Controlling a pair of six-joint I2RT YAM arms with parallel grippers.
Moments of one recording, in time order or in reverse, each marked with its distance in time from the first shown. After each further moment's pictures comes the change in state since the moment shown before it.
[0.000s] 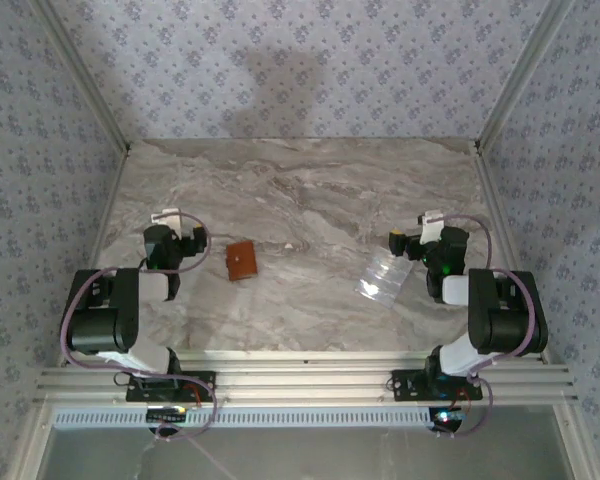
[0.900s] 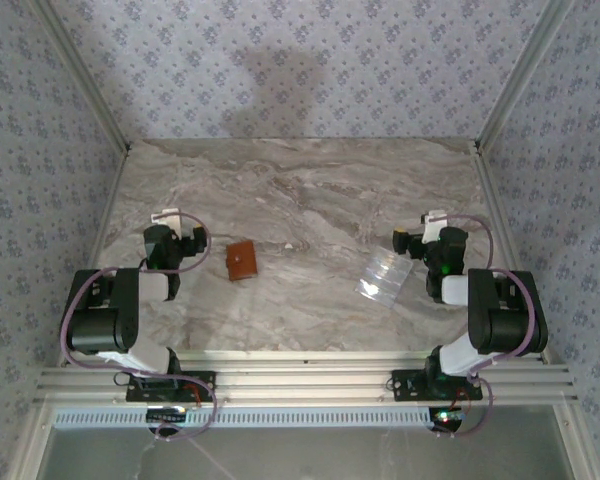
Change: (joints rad) left arm 0.000 0.000 0.000 0.000 0.000 0.000; right arm 0.016 0.000 0.001 -0.002 0.136 0.023
